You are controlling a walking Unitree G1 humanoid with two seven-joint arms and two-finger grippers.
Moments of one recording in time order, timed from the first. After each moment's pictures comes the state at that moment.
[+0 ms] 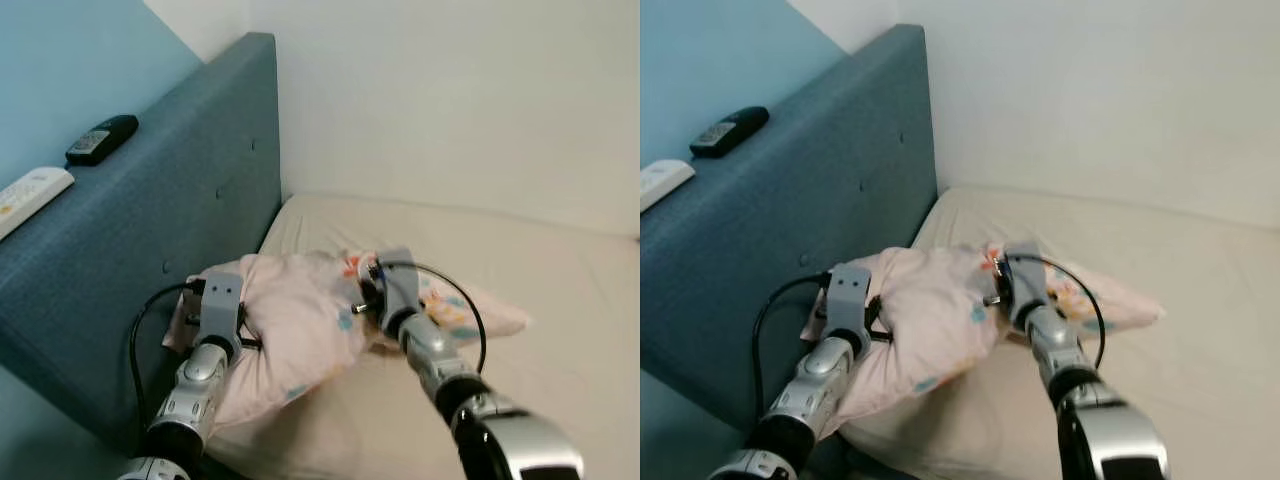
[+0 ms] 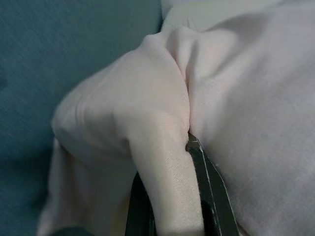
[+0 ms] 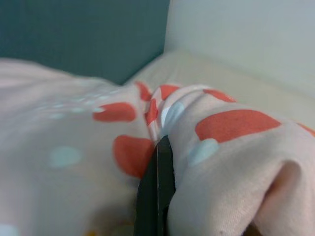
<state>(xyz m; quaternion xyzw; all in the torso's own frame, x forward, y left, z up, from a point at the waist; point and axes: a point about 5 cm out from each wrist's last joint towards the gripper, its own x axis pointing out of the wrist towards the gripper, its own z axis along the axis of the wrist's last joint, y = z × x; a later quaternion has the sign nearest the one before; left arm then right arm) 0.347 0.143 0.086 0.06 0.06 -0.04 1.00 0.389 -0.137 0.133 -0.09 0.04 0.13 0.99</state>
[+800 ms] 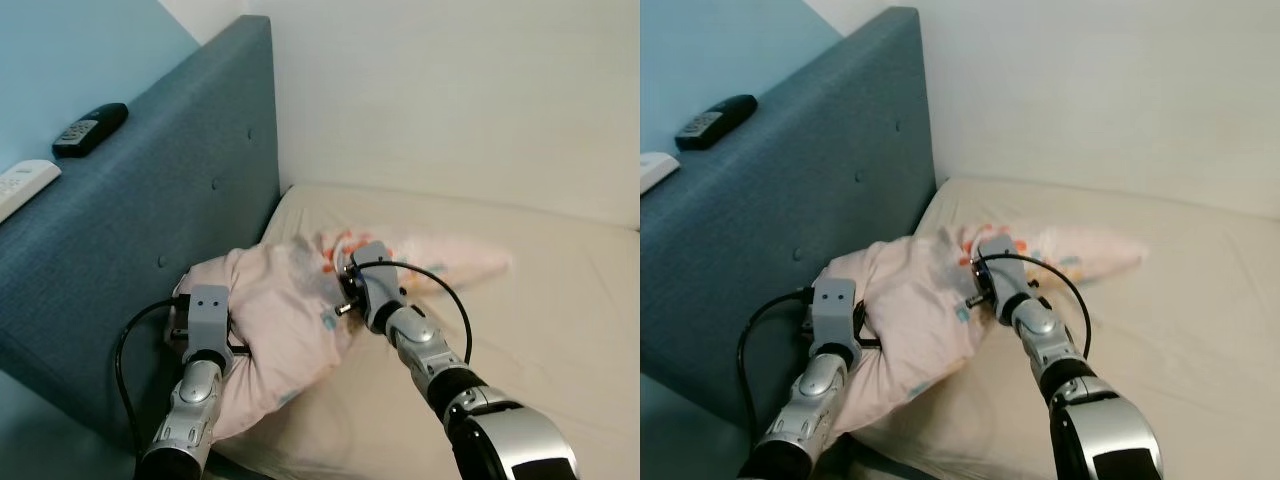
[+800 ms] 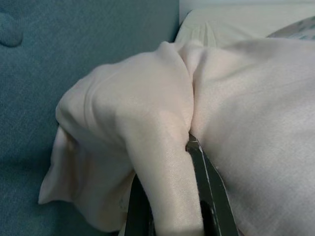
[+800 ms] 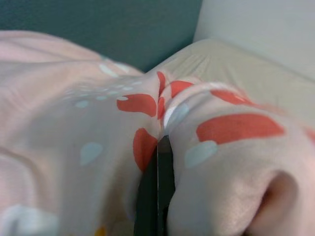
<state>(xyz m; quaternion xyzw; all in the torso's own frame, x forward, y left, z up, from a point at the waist) 0.322 0.145 0.070 0.03 0.04 0.01 1.00 0.370 -0.116 0.102 -0.10 0.07 0.21 0.97</state>
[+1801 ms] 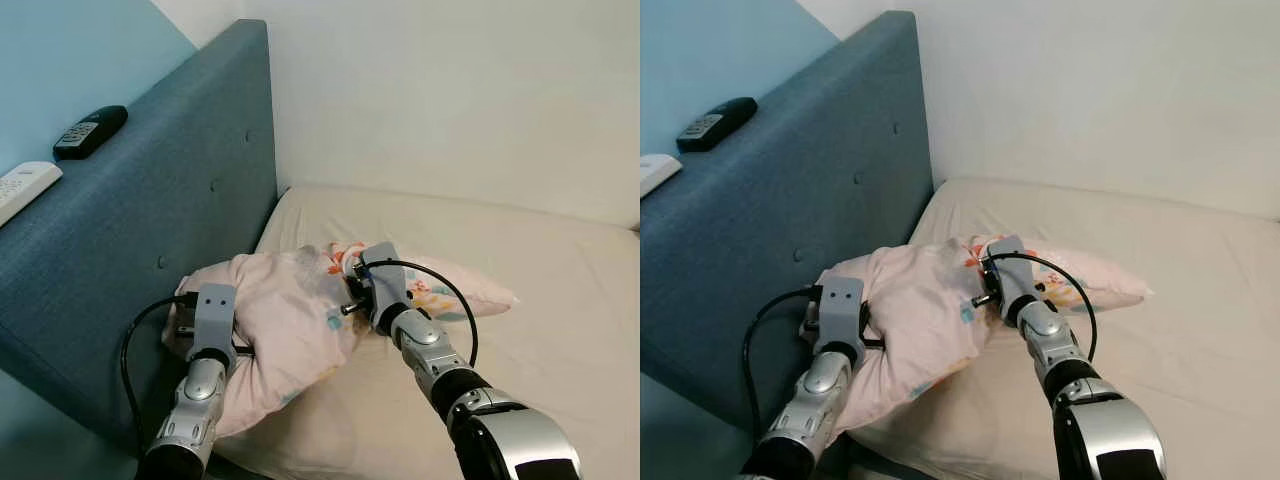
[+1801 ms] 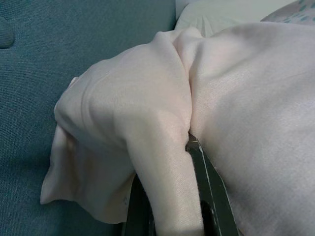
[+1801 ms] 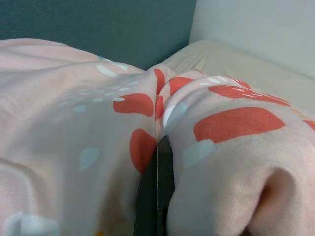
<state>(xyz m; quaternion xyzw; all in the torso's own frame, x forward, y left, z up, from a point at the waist) 0.323 0.144 0.069 0.05 0.05 0.00 1.00 0.370 -0.118 0.102 -0.09 0.07 0.20 0.97</state>
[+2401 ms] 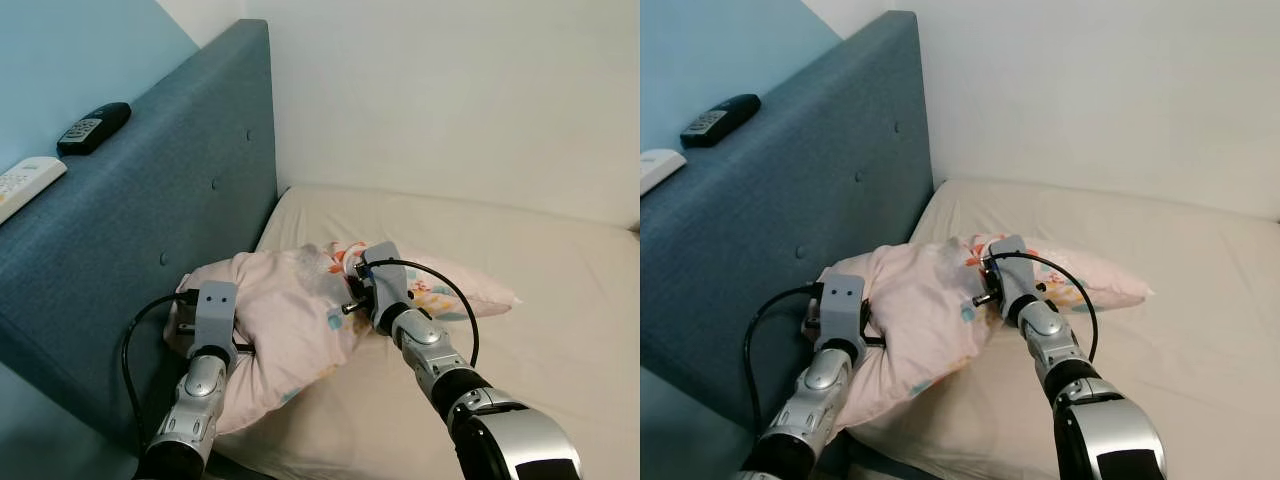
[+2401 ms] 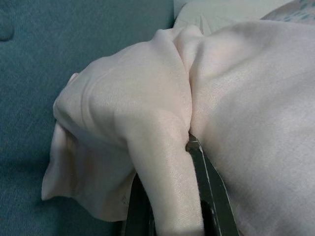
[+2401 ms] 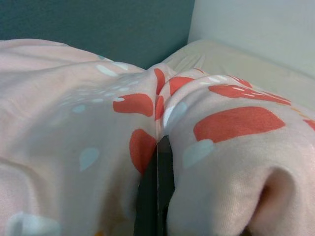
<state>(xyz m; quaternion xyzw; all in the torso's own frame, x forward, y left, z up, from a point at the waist) 0.326 0.143 0.071 0.05 0.05 0.00 1.00 0.370 -0.119 0.102 -0.08 0.06 0.20 0.97</state>
